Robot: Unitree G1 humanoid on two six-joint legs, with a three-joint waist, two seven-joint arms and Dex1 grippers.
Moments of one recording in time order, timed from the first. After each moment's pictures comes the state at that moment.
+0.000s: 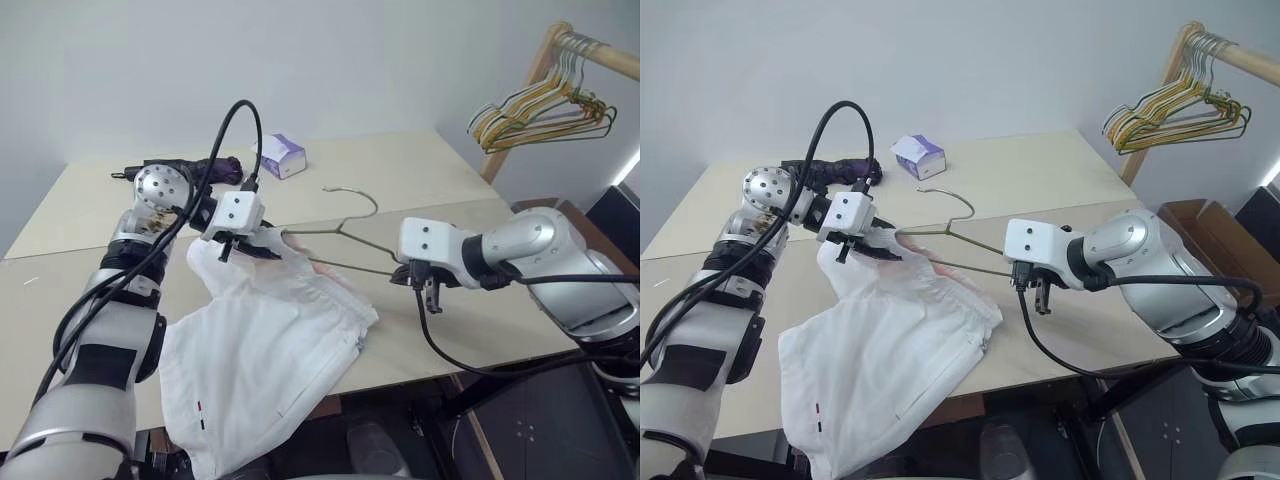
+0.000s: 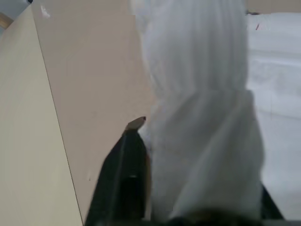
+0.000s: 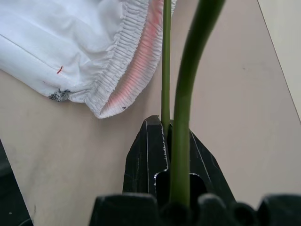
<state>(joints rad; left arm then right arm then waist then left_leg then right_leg) -1.08 0.58 -0.25 0.95 -0.04 -0.49 -1.61 -0.73 -0.95 0.41 -0.44 0.16 0.90 1.12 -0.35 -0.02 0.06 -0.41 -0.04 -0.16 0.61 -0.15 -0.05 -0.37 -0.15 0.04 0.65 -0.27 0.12</state>
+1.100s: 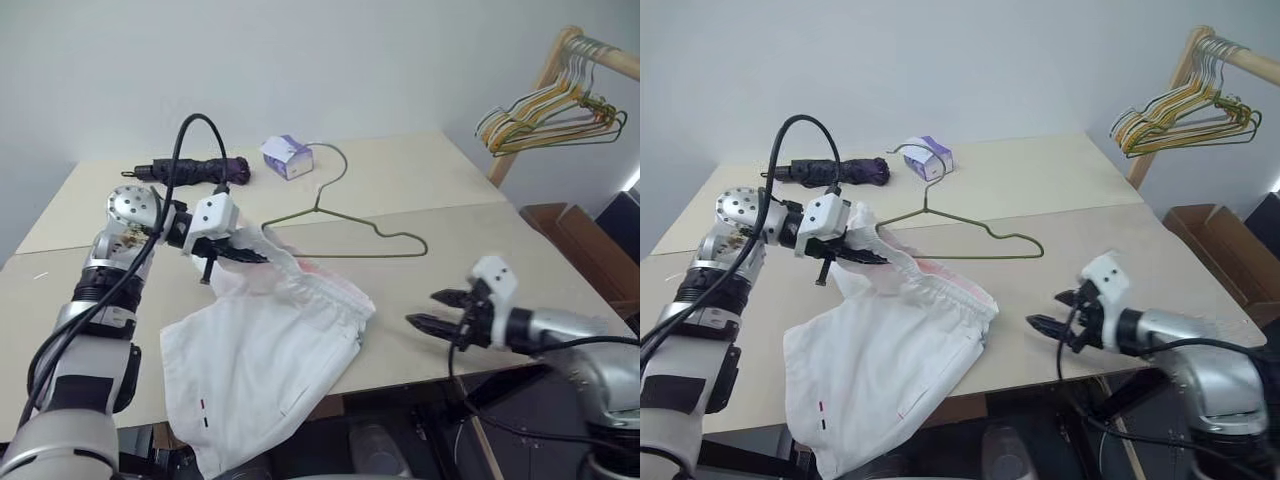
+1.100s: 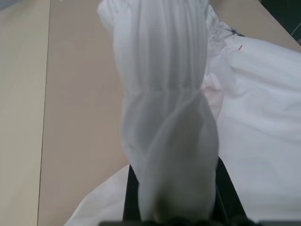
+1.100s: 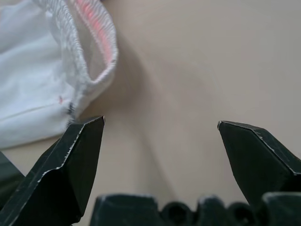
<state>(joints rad) -0.89 0.68 -0.19 0.68 -0.16 -0.20 -1.60 -0.11 -0.56 -0.15 -0.46 0.47 1.05 0.74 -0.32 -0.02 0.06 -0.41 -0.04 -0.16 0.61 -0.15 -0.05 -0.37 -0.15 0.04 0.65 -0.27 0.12</state>
